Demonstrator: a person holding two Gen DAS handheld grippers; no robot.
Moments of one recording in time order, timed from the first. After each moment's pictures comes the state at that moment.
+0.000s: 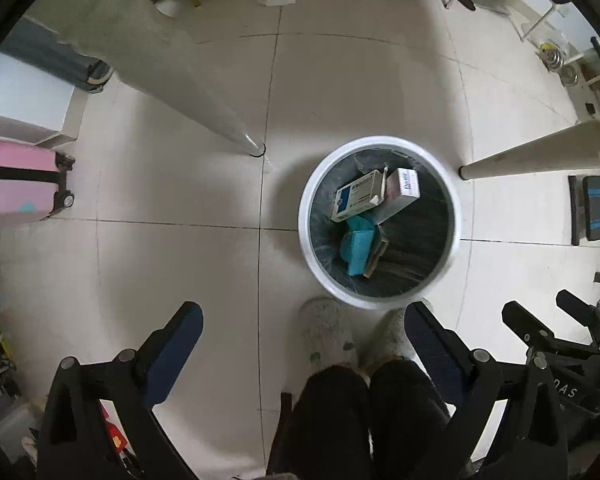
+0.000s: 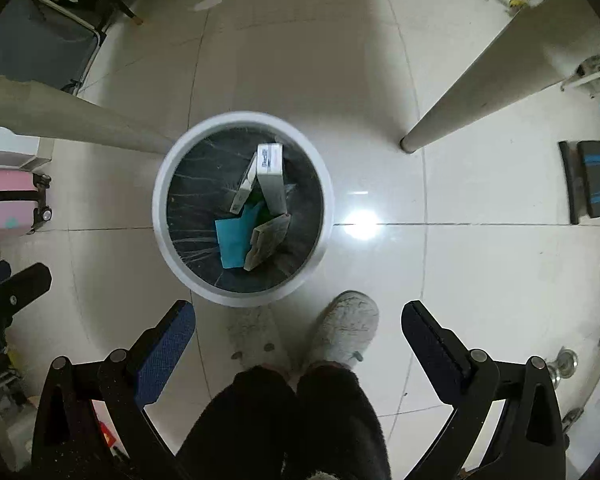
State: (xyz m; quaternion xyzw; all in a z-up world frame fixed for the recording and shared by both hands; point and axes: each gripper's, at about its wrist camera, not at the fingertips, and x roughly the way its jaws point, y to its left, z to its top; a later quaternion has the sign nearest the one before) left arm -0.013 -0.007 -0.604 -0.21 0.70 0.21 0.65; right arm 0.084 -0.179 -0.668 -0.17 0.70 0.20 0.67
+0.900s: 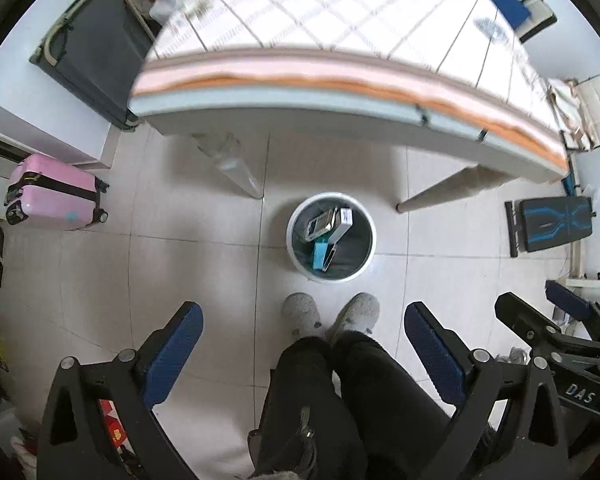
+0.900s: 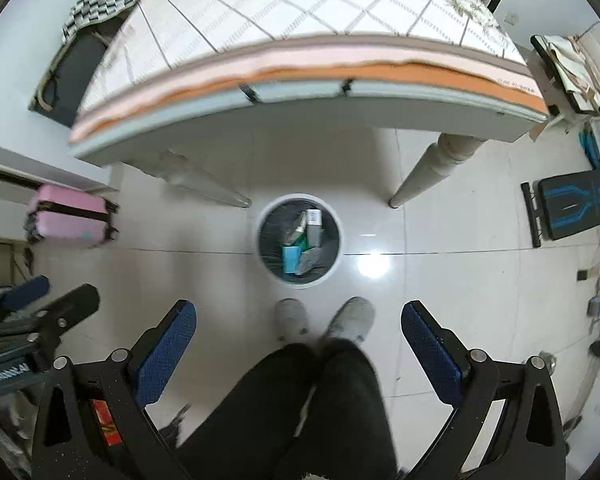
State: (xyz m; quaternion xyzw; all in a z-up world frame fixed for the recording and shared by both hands) left arm -0.046 -0.031 -0.323 -0.22 0.63 0.20 0.71; right arm 0.038 -0.189 -0.296 -0.13 0.65 0.25 0.71
